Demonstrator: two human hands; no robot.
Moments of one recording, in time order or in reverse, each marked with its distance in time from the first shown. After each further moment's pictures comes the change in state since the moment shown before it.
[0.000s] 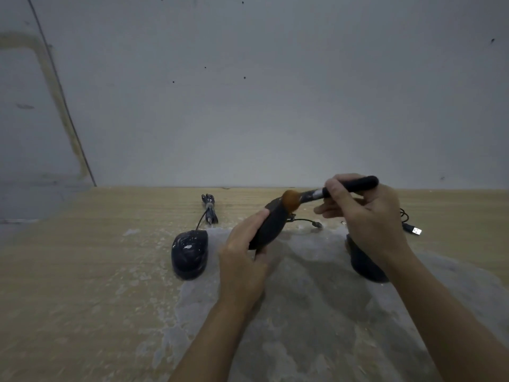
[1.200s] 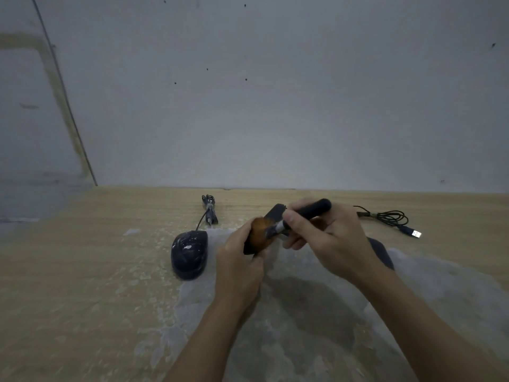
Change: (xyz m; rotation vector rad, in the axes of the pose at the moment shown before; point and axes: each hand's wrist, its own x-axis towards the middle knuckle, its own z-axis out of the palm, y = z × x) left_hand 0.001 -0.003 -0.003 0.024 -0.071 -0.115; right_hand -0.016 -0.007 0.028 -0.027 -0.269 -0.026
